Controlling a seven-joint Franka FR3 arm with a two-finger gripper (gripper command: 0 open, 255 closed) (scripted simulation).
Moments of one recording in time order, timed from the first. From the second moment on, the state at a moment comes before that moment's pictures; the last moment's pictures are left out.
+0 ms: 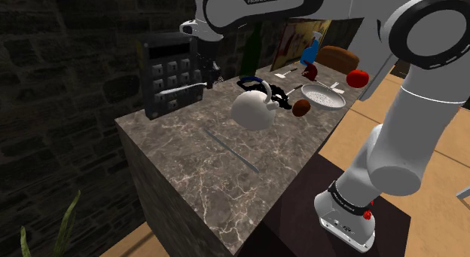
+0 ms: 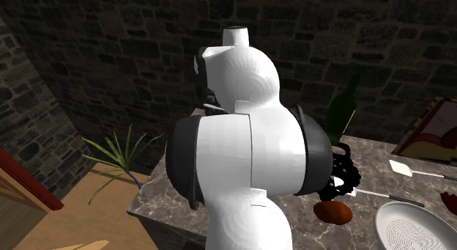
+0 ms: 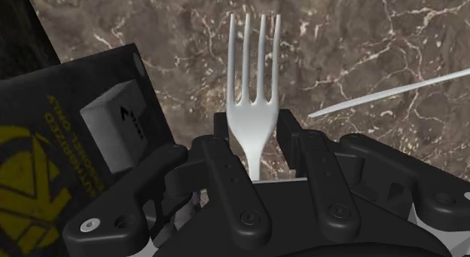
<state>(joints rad) 0.23 0.19 0.10 -1.70 -0.07 1.89 -1.03</state>
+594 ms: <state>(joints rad) 0.16 -0.12 0.05 -2.09 -0.04 1.97 -1.16</state>
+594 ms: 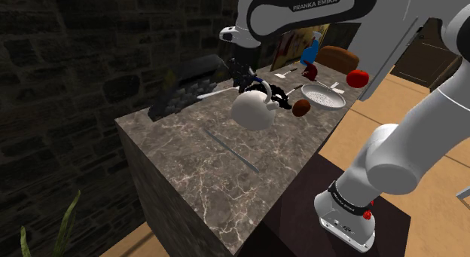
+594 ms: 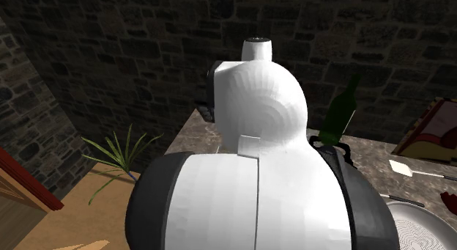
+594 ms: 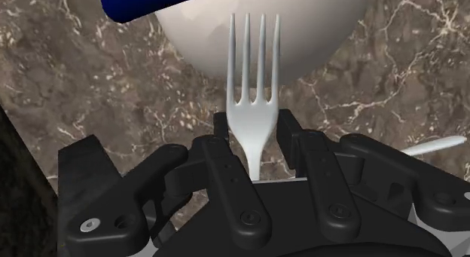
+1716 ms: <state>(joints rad) 0.00 -0.63 -0.15 -2.52 -0.14 2.13 -1.46</state>
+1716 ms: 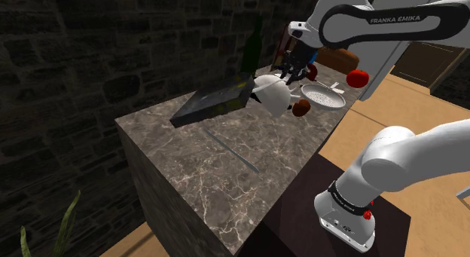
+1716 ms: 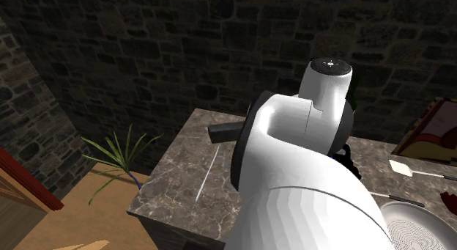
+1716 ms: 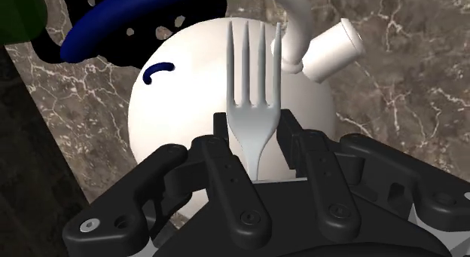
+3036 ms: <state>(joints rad) -0.25 -0.89 -0.40 -2.73 -0.36 1.89 -1.79</state>
